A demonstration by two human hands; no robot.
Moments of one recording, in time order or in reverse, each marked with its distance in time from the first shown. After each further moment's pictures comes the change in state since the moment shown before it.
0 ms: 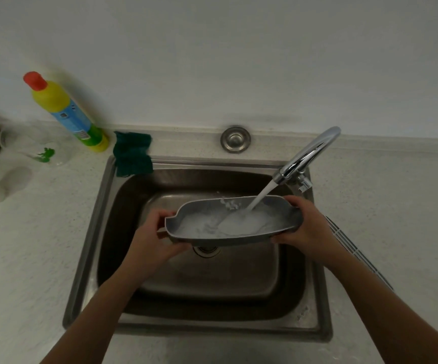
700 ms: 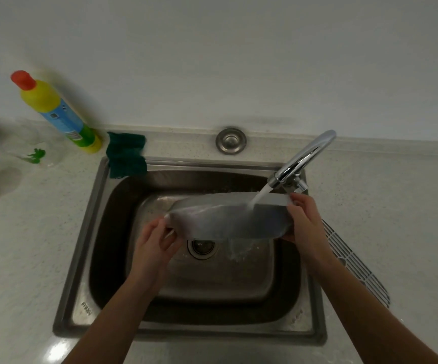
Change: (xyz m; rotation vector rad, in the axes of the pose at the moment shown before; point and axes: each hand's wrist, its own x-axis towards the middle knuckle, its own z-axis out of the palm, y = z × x) left_hand -0.002 0.002 0.037 -0.951 0.207 -0.498; right_hand -0.005 -0.040 0.003 0.639 0.197 0.416
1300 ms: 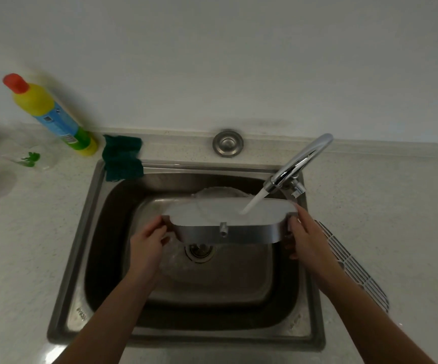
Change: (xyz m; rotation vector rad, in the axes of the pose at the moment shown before) left_hand 0.024 -0.004 0.008 0.314 0.152 0.121; right_hand -0.001 0.017 -0.016 -0.307 -0.041 0.012
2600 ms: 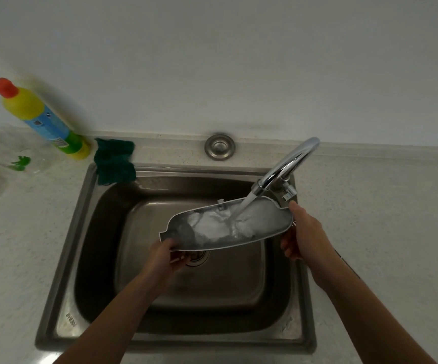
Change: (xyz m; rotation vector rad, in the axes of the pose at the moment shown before) left_hand -0.007 -0.012 0.032 -0.248 -0.109 -0.420; right_hand 0.000 -0.023 -0.021 0.129 0.002 0.126
